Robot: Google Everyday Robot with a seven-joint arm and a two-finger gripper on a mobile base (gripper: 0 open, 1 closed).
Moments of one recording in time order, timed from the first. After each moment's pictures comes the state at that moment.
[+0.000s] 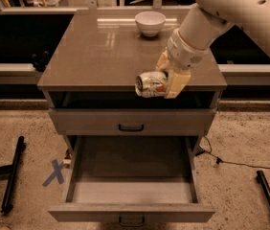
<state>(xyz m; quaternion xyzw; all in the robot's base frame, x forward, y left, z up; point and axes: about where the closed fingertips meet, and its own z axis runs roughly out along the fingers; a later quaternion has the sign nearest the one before) 0.591 -0.085 0.858 -0.81 0.55 0.05 0.19</state>
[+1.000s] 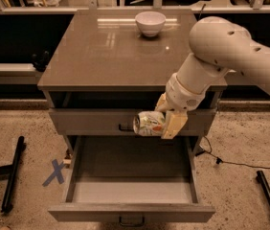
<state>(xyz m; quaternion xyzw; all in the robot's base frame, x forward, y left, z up) 0.514 -0.082 0.773 -0.77 0.61 0.13 0.14</state>
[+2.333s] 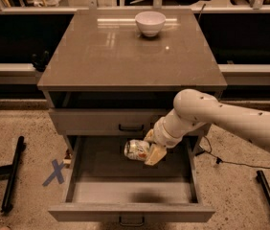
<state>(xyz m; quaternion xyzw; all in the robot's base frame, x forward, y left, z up) 0.538 -0.049 0.593 -0.71 0.65 0.17 0.20</state>
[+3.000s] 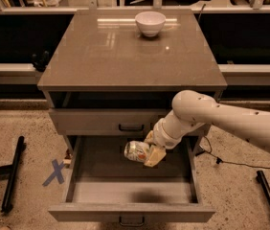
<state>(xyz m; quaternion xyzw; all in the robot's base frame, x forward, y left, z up) 0.536 -0.050 0.585 -0.70 0.67 0.17 0.18</state>
